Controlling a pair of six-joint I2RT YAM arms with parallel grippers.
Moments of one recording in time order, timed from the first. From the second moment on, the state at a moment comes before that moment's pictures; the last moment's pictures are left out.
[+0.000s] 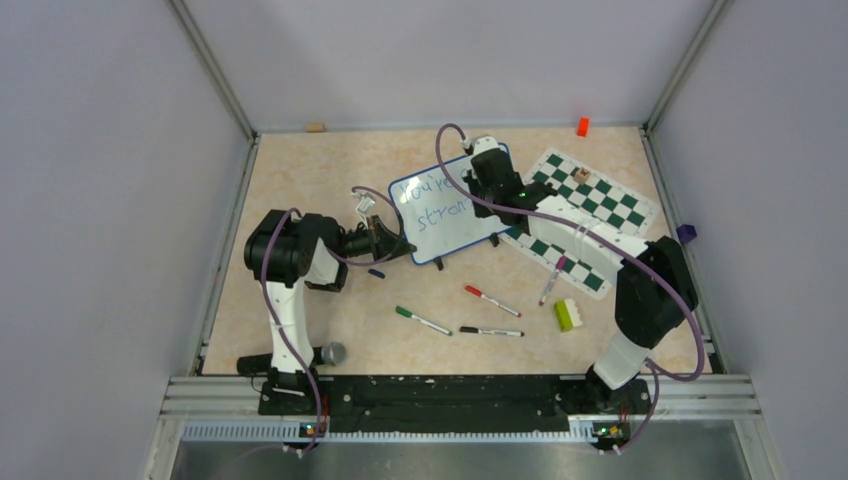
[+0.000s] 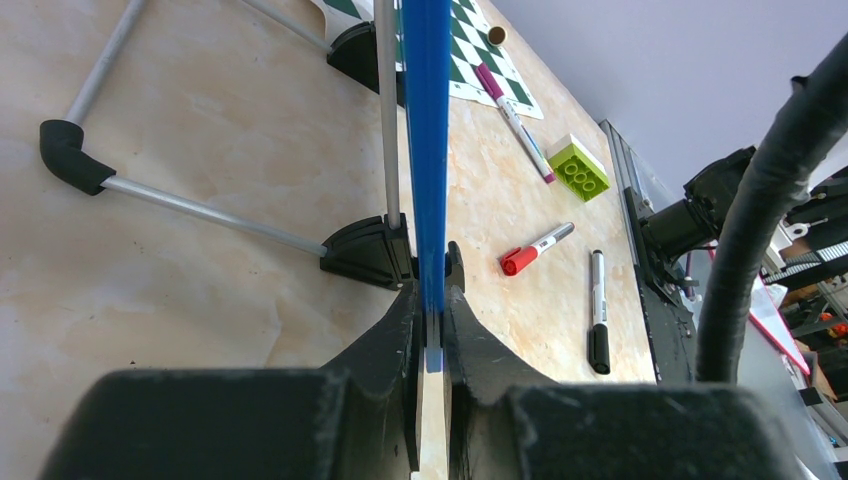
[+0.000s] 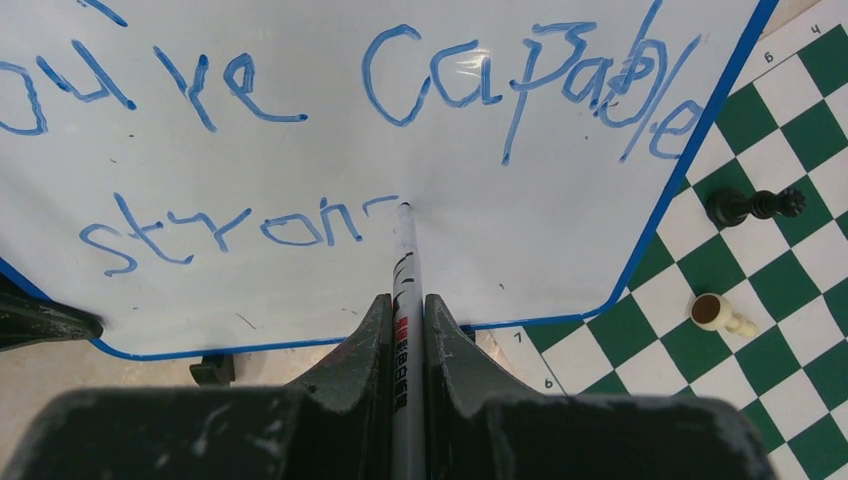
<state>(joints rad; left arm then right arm) -0.14 2.15 0.65 1.53 1.17 -0.73 0.63 1.68 1.33 -0.36 0.27 0.15</state>
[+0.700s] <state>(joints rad) -0.14 2.14 0.65 1.53 1.17 -0.73 0.63 1.67 1.29 -0.37 0.26 0.15</state>
